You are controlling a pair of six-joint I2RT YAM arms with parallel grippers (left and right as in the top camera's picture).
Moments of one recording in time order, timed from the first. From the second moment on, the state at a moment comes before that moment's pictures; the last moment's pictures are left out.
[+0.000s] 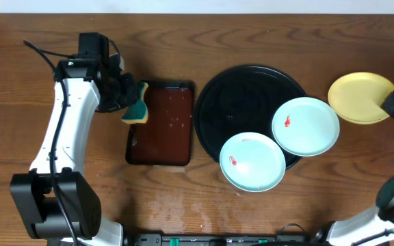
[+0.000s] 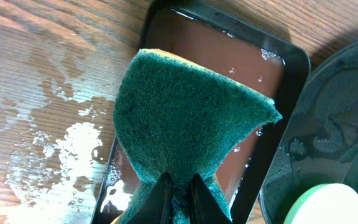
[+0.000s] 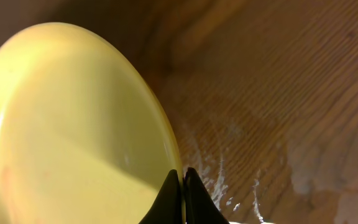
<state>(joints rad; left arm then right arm) 0.02 1.69 1.45 -1.05 0.24 -0.30 -0.56 1.84 1.37 -0.69 0.01 0.19</state>
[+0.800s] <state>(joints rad) 0.02 1.69 1.45 -1.05 0.24 -0.30 -0.56 1.82 1.49 -0.88 -0.22 0.19</state>
